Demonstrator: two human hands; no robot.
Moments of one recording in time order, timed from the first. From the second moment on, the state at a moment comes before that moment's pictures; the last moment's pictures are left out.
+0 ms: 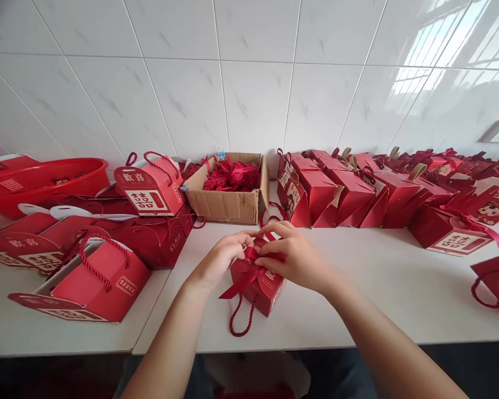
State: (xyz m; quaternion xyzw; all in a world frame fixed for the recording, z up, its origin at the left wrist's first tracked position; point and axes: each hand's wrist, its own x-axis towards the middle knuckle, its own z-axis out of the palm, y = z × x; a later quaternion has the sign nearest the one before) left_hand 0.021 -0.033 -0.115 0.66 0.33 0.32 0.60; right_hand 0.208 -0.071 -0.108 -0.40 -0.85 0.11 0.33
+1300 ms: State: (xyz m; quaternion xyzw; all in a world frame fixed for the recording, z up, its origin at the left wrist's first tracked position) left_hand 0.028 -0.039 -0.109 0.70 0.35 0.31 0.54; right_hand 0.237 -0.050 -0.119 -0.36 -0.76 0.32 0.44
